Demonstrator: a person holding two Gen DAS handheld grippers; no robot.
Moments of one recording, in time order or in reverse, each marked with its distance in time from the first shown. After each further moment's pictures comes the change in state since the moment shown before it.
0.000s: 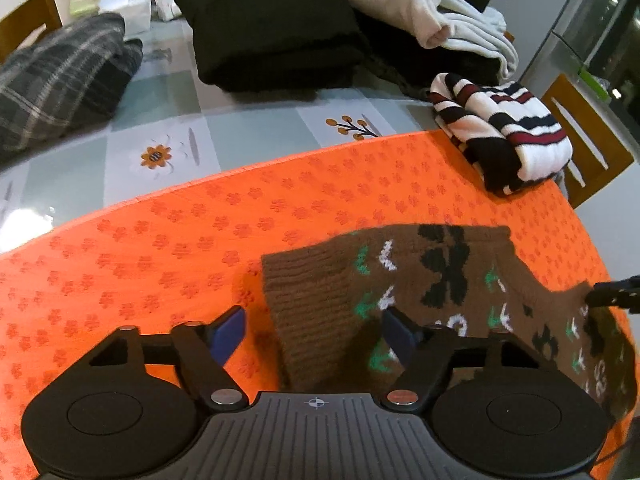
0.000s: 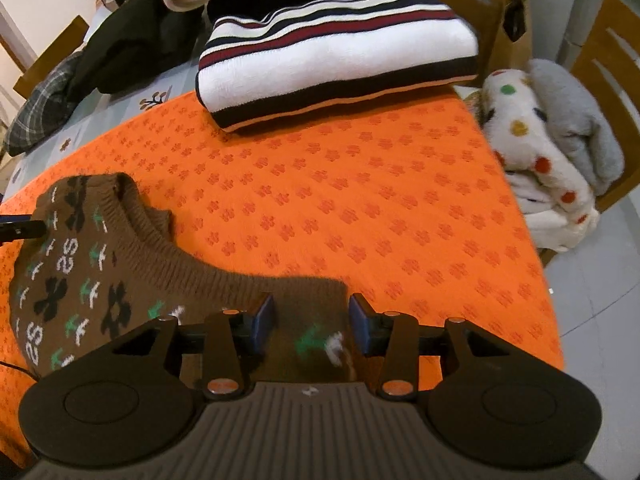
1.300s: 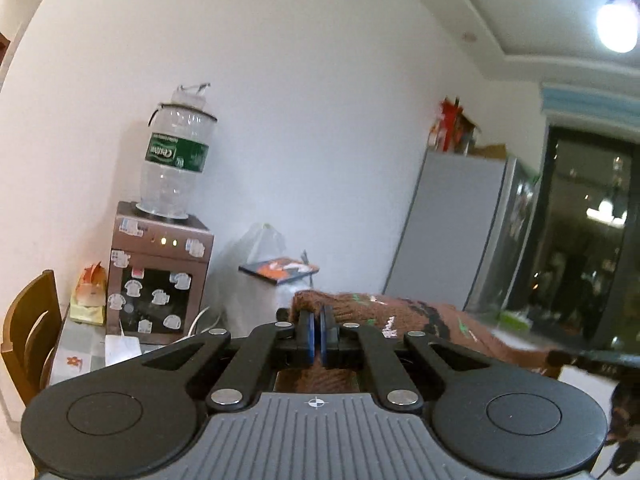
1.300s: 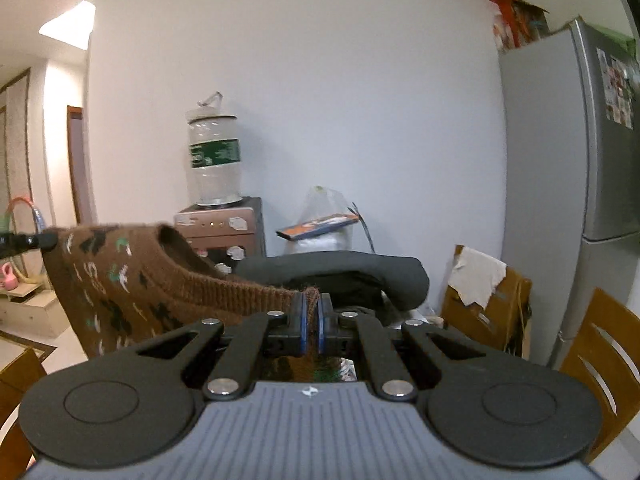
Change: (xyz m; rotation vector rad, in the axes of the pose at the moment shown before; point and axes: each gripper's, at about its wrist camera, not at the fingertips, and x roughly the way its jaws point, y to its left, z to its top) left arm -0.305 0.001 0.125 0.055 -0.852 -0.184; right arm -0.284 0.085 0.112 -0.216 -0.860 0.063
